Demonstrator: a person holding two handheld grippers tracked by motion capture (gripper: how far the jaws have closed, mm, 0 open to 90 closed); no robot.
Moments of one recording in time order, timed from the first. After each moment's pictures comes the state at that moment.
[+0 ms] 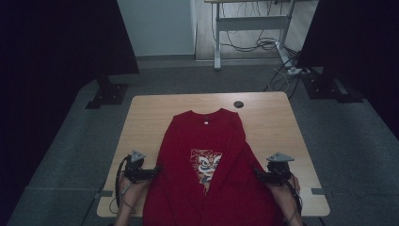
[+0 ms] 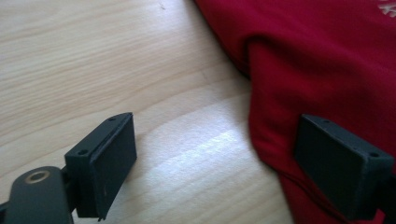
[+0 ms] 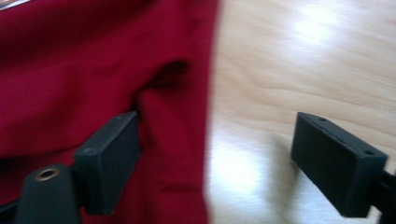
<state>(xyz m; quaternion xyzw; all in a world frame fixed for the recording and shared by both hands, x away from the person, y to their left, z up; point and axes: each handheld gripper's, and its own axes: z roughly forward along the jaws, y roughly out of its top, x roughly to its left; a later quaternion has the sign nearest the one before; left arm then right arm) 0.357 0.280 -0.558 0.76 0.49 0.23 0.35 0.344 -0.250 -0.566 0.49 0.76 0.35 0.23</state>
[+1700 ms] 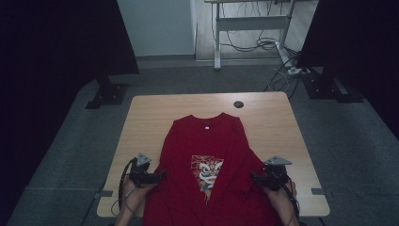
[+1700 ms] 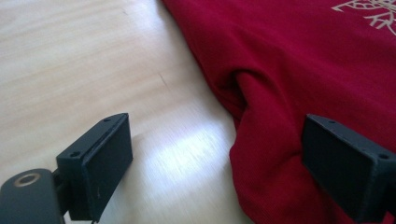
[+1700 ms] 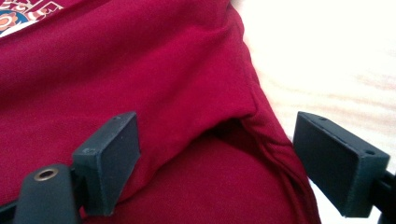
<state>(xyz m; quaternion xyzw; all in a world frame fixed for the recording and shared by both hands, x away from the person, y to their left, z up) 0.345 0.254 -0.559 0.79 0.45 0.21 0.36 0.328 -0.235 -0.567 0.50 0.76 0.36 0.22</state>
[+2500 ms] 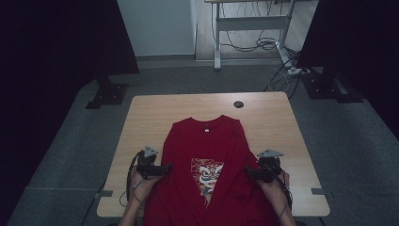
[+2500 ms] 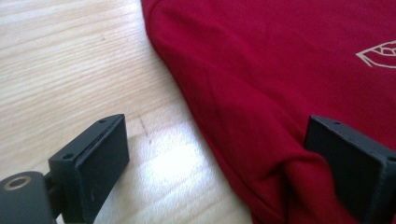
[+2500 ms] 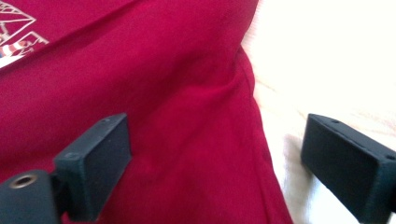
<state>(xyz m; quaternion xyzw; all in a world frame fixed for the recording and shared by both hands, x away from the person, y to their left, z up) 0.376 0.235 -0.558 0.78 0.46 0.21 0.36 0.357 -0.220 -0.566 0.48 0.77 0.36 0.21</state>
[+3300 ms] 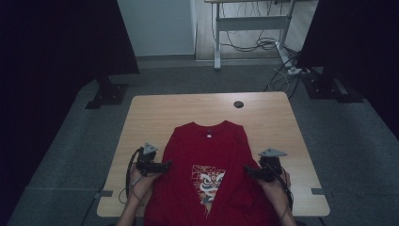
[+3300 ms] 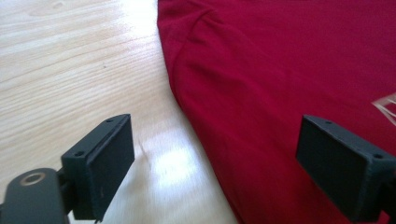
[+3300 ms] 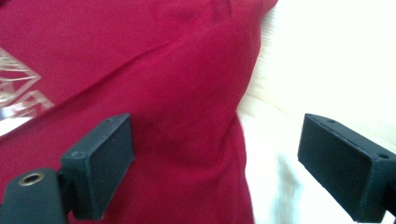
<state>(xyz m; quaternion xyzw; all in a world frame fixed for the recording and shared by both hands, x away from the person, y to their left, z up) 0.394 0.229 -0.558 0.79 0.46 0.22 0.35 0.365 -0.216 -0.557 0.48 0.77 0.37 0.20</state>
